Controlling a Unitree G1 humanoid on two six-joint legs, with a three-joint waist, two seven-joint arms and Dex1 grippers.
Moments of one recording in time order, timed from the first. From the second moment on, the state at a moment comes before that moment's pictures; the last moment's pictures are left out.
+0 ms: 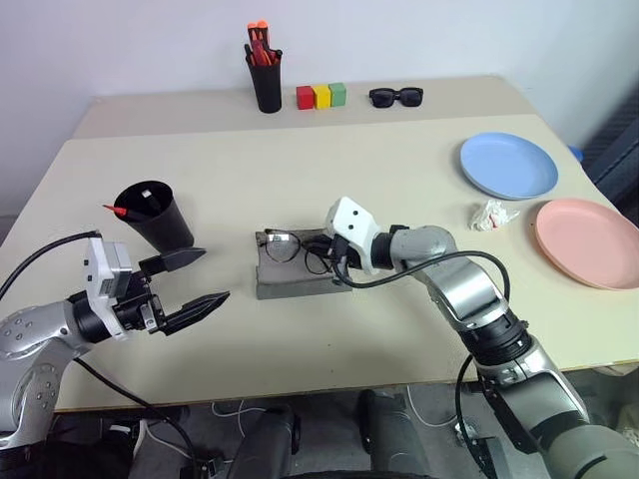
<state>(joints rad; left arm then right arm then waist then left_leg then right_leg) 0.07 0.74 0.41 -0.34 -0.69 0.36 -1.08 -0.63 -0.42 0.38 -0.11 0.12 0.55 0.82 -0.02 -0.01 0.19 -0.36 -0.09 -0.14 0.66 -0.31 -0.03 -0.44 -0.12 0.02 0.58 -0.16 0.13</state>
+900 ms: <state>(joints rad) -0.47 0.48 0.09 -0.09 -0.46 0.38 -0.70 -0.50 -0.53 -0.07 -0.19 0.49 0.61 0.93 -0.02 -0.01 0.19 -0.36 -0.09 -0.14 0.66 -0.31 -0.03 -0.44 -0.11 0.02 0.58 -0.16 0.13</state>
